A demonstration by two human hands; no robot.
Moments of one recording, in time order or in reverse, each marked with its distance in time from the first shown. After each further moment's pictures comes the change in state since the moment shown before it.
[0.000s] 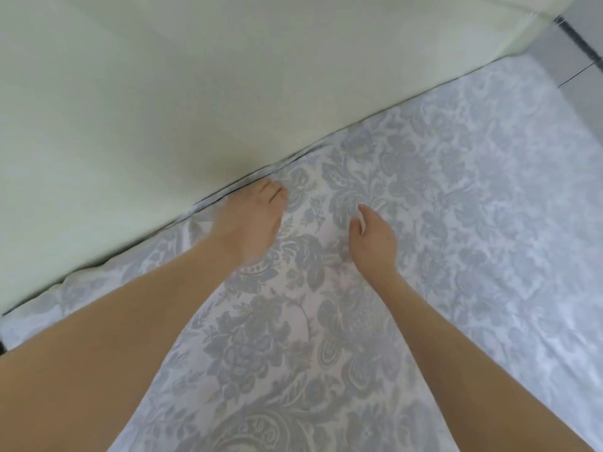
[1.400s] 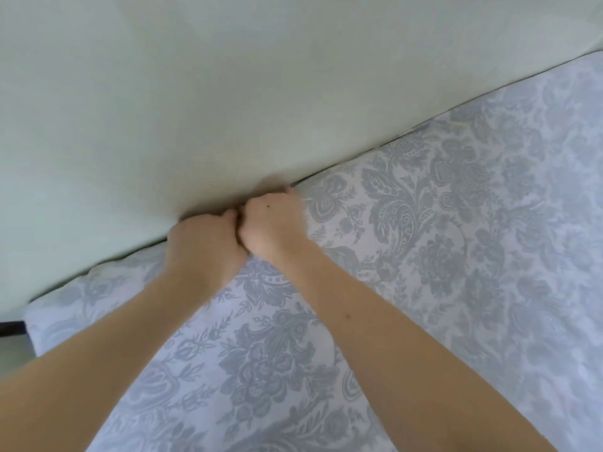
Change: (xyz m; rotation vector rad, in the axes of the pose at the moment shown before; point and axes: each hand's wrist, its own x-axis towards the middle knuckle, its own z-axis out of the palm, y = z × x) left_hand -0.053 -0.031 -0.002 0.164 -0.046 -0.551; right_hand -0.001 -0.149 0.086 -0.176 -0.133 -0.646
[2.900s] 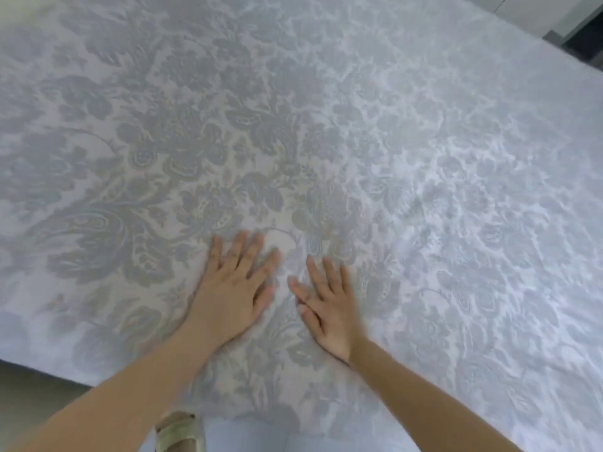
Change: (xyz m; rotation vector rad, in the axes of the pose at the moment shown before) left_hand -0.362 0.157 0.102 0.057 -0.084 1.115; right_hand -0.610 0.045 0.049 0.017 -0.014 0.567
